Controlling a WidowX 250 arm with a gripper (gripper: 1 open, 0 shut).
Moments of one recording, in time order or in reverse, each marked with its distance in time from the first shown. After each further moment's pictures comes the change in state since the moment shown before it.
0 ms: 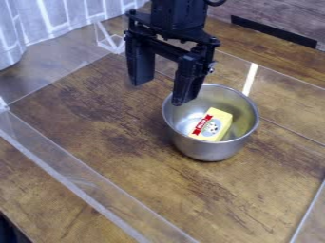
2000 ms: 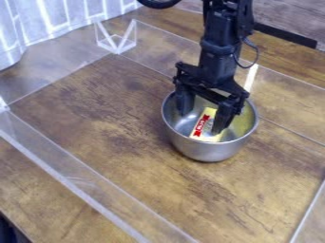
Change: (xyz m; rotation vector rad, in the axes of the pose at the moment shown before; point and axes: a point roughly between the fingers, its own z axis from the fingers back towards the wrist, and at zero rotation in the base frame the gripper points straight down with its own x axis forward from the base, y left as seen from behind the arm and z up) arm 0.093 0.002 -0.080 0.036 -0.056 0.009
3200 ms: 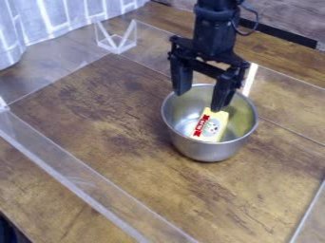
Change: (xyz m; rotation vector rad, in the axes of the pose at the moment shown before) arm -0.013 0.002 0.044 -0.035 -0.055 -0.012
